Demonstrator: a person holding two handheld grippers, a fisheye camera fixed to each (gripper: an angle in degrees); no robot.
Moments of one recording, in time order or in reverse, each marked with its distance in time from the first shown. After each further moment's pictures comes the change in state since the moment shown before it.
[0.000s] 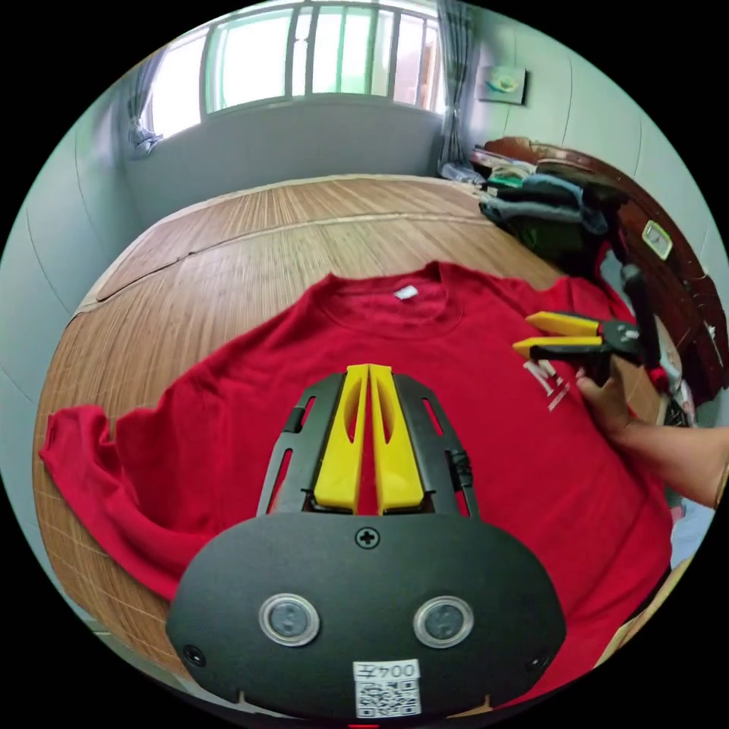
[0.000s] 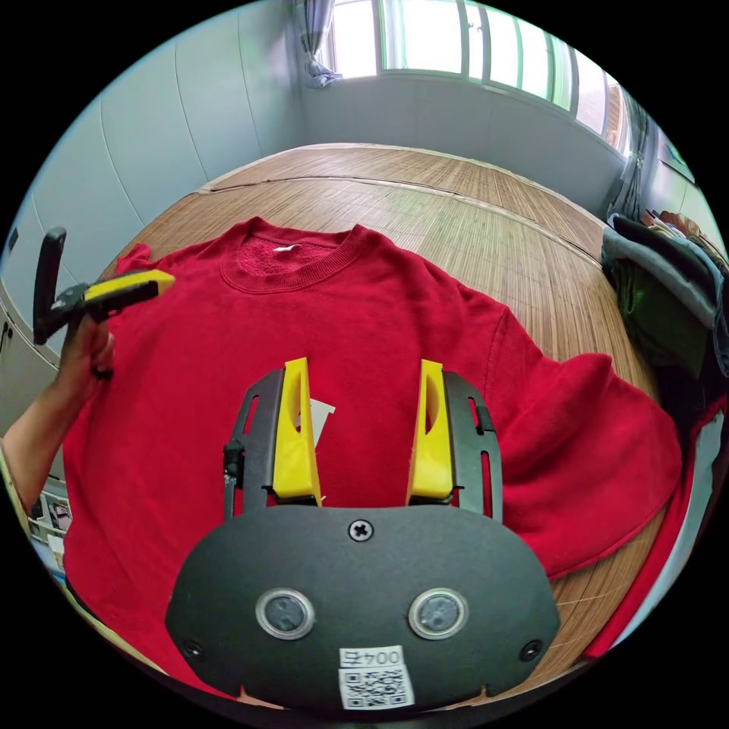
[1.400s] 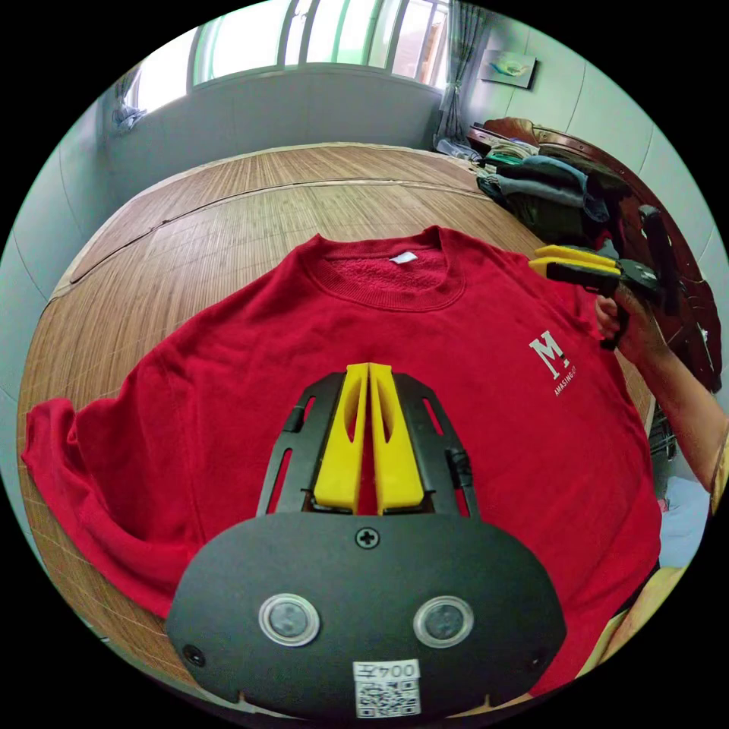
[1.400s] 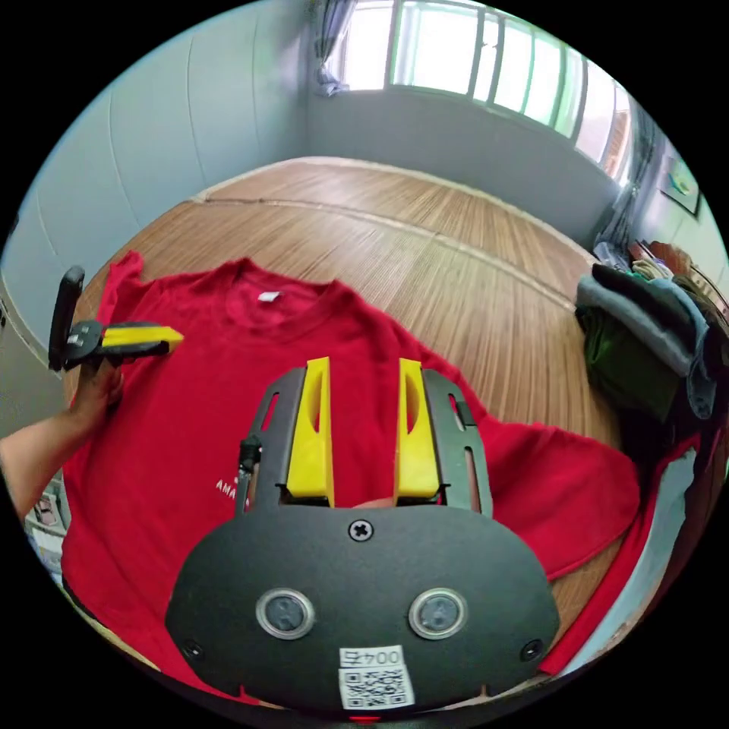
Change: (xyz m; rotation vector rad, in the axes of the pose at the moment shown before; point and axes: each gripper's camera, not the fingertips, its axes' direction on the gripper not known) left arm -0.031 0.017 0.028 -0.090 0.092 -0.007; right arm 0.006 -0.093 -0.035 0.067 0.083 -0.034
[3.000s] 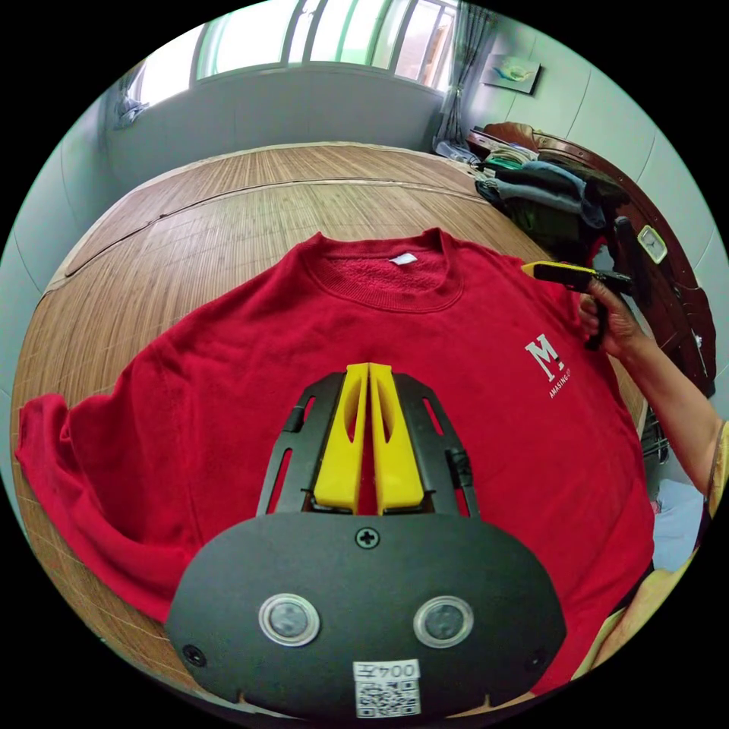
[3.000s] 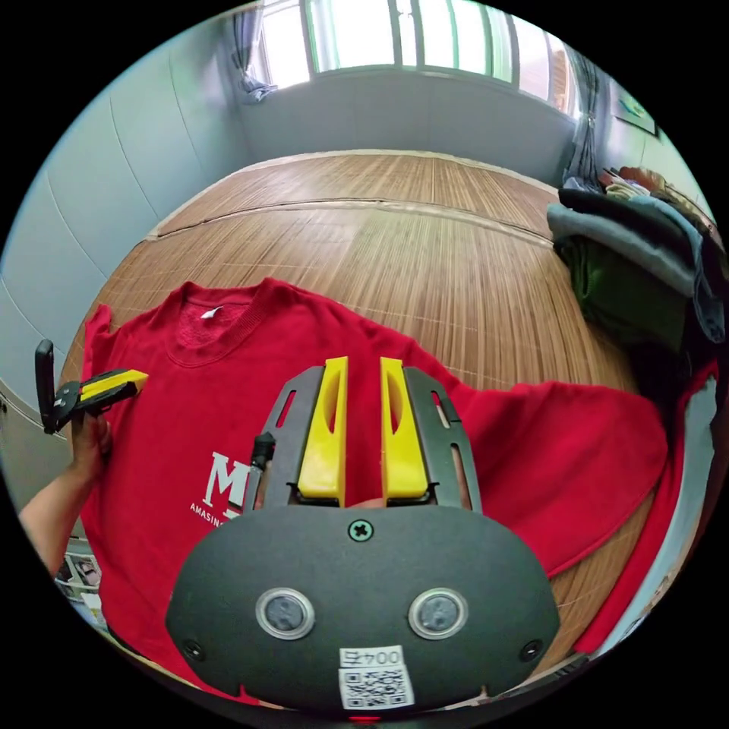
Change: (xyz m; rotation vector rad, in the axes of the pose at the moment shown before) left arm -0.014 -0.016 0.013 0.003 0.037 -0.019; right arm 0.035 0.009 0.012 -0.092 -0.026 0.203
